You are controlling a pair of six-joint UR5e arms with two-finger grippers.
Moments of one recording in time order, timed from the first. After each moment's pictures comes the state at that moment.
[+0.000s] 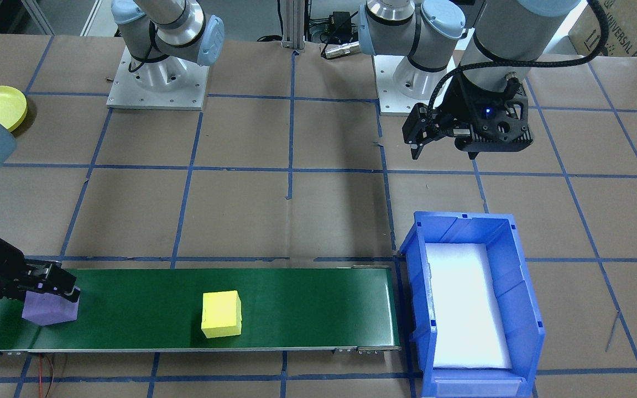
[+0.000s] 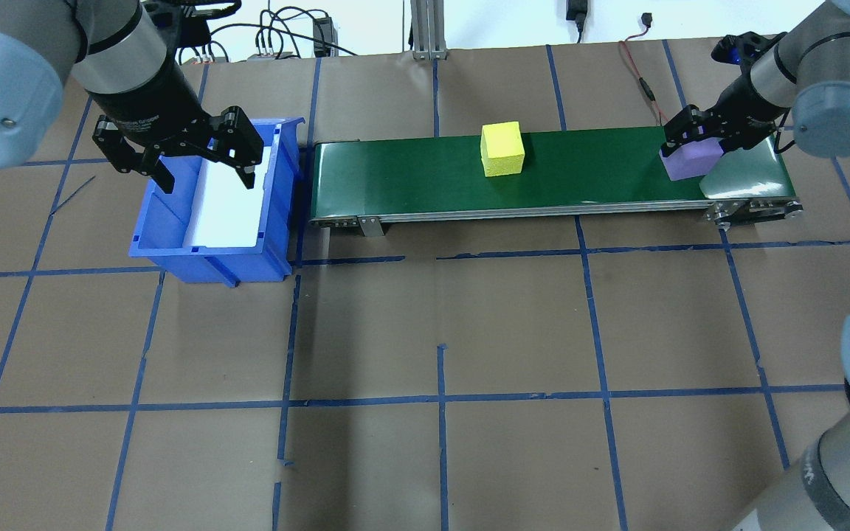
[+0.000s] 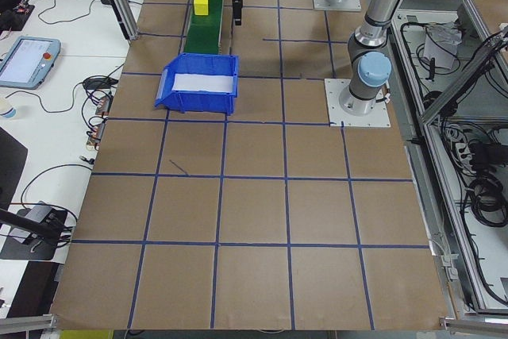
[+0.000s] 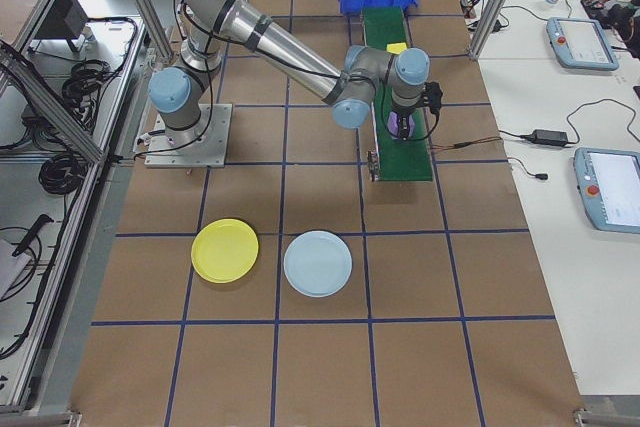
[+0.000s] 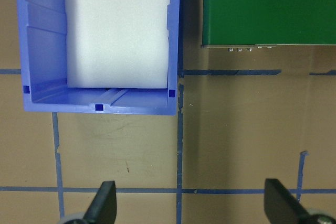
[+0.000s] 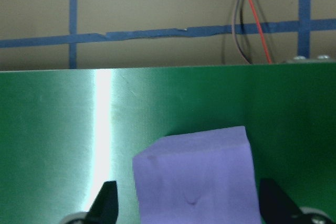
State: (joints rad) left arm -1.57 -1.61 -1.55 -1.58 1.58 -0.02; right arm 1.22 -1.11 1.60 -2.10 -1.35 -0.35
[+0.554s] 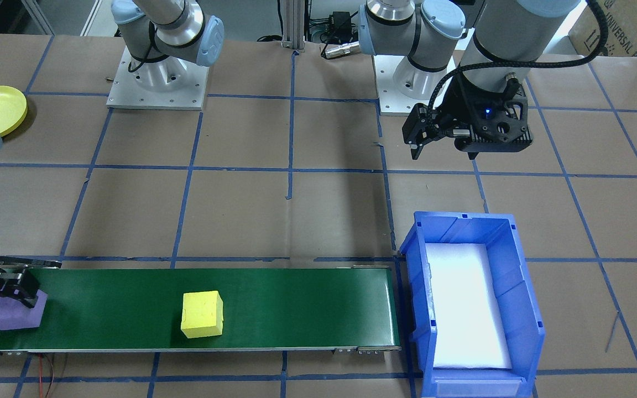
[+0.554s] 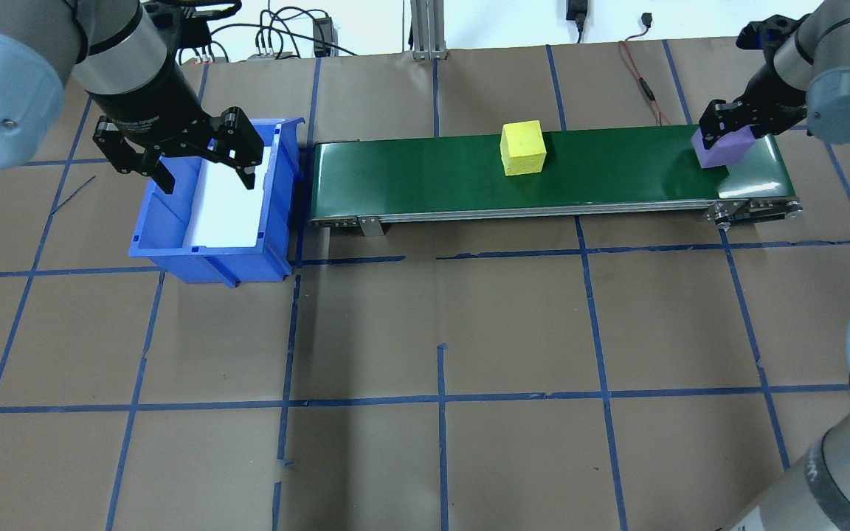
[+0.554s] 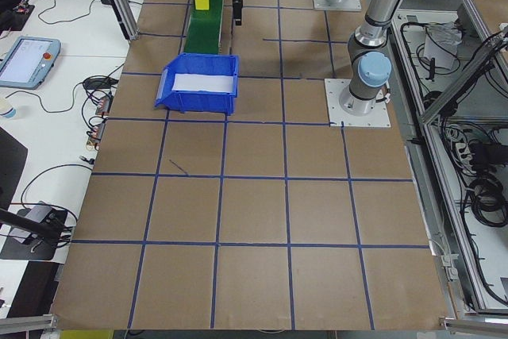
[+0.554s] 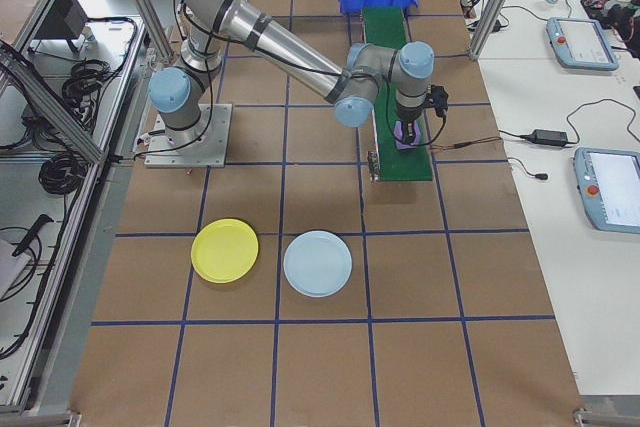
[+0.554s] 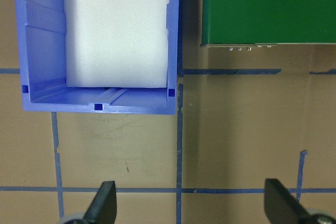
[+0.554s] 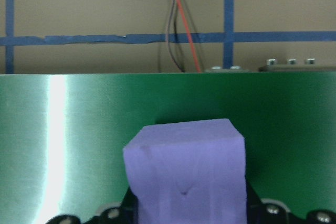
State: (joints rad) left arm -1.57 -1.61 -1.56 -1.57 1.58 -0.02; right arm 1.17 -1.11 1.56 -2.13 -1.48 -0.41
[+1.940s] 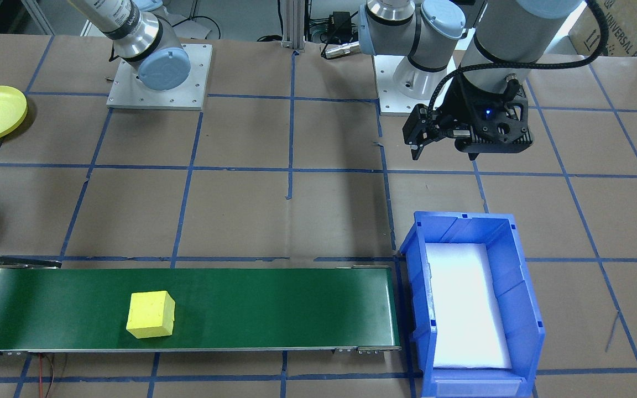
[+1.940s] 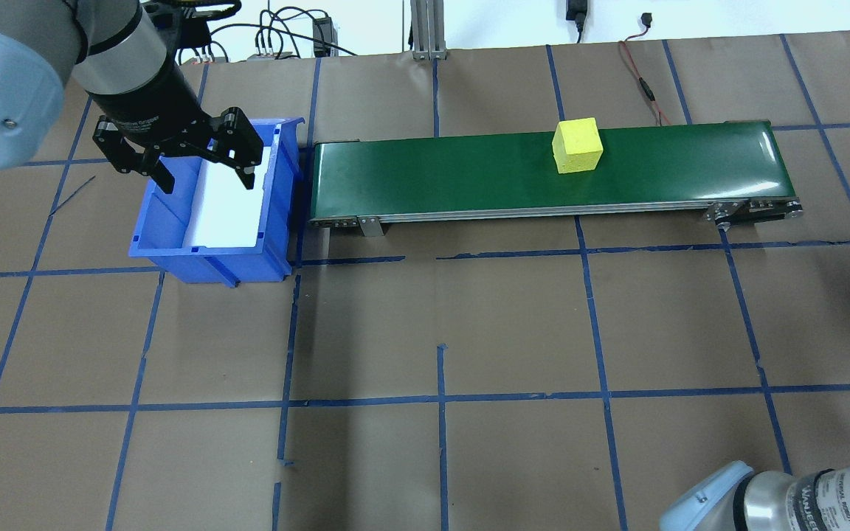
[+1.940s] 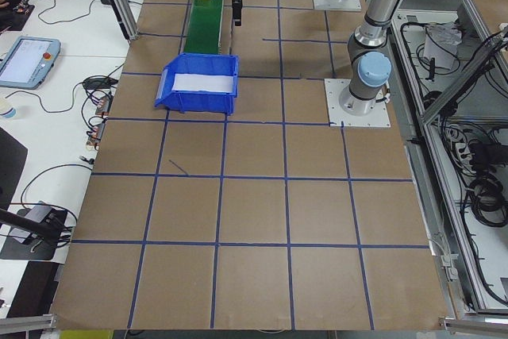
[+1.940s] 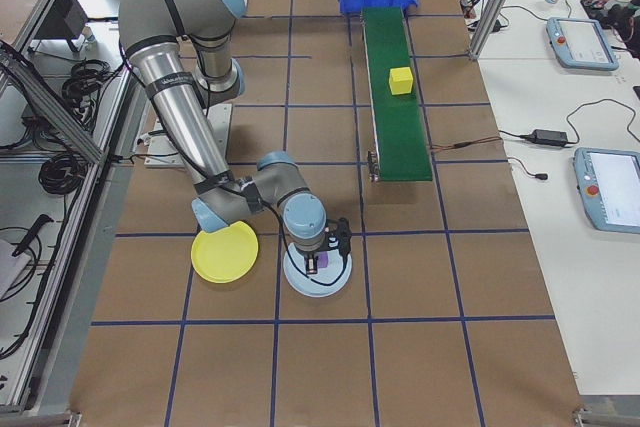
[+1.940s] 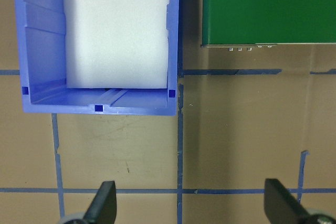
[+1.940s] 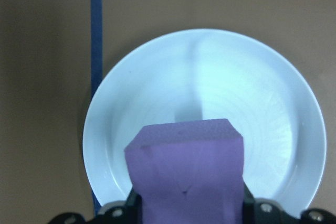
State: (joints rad) left arm -1.57 -1.61 -1.56 -1.57 1.58 -0.01; right arm 0.47 -1.16 1.79 -2.15 -1.50 -1.14
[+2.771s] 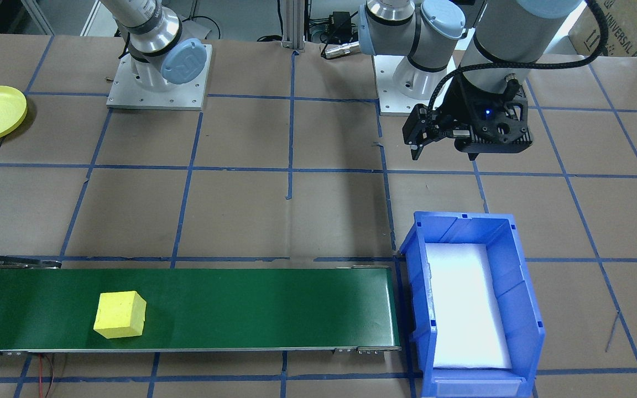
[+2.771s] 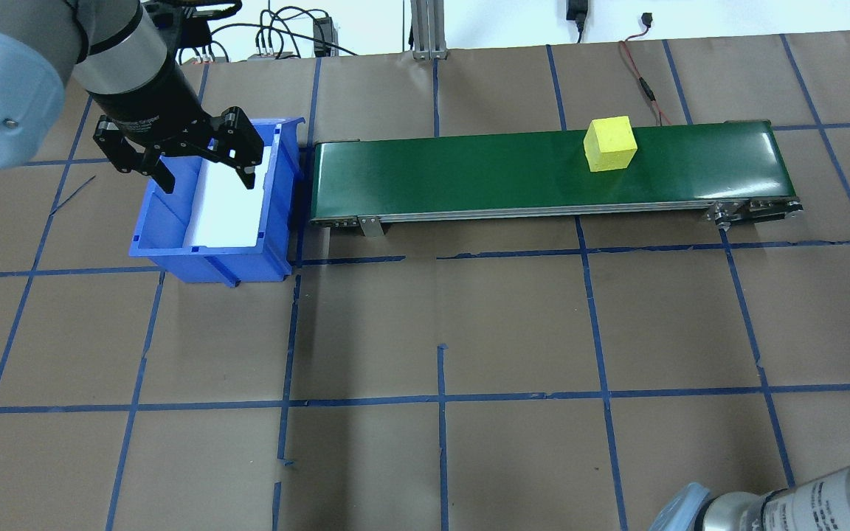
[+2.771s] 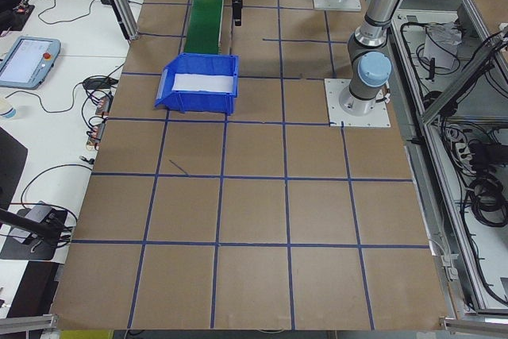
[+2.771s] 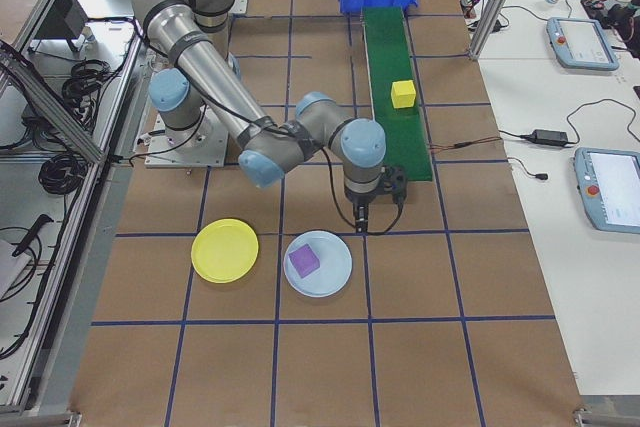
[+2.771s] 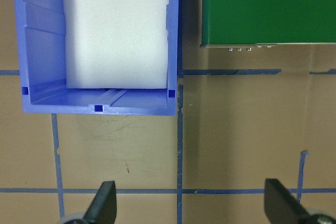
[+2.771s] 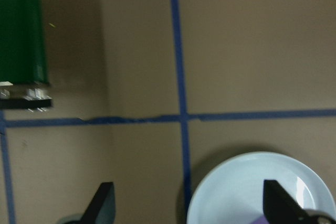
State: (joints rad) left arm -1.57 -1.61 -1.56 -1.57 1.58 -0.01; right arm 0.79 -1.23 1.56 -1.95 -1.46 -0.77
